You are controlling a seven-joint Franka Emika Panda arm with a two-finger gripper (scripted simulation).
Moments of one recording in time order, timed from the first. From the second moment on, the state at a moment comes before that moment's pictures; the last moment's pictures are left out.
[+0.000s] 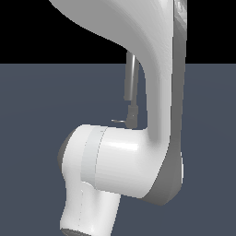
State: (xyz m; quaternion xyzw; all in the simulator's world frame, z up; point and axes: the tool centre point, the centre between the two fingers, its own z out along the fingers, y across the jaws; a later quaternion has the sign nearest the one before) arm -0.045 -0.003 0.070 0.07 0.70 -0.07 0.70
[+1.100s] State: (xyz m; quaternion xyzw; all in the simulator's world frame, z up) arm -0.044 0.005 0.112 0.07 0.71 -0.07 0.70
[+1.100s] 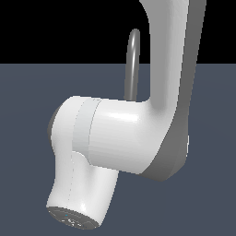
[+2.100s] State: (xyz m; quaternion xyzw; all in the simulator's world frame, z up) arm -0.051 -0.025 0.142 0.08 0.72 -0.07 0.69
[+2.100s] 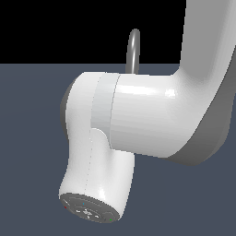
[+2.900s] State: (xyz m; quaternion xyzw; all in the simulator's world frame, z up) arm -0.056 -0.045 0.151 0.09 0.70 -0.07 0.70
